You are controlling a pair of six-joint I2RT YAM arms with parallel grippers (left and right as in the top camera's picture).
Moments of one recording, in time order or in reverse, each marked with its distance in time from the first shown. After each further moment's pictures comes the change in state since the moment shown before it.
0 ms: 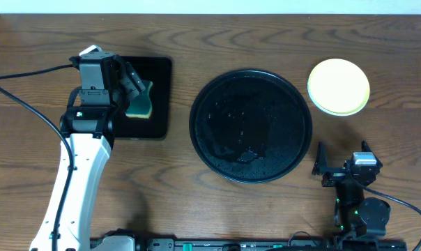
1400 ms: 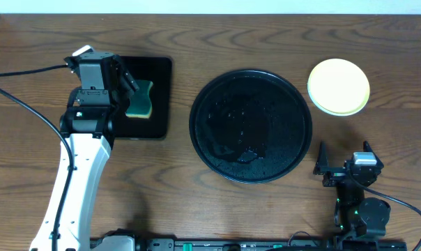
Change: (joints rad) left arm 0.000 0.000 0.000 0.000 -0.144 0.030; right arm 0.000 0.000 0.000 0.000 0.018 -0.017
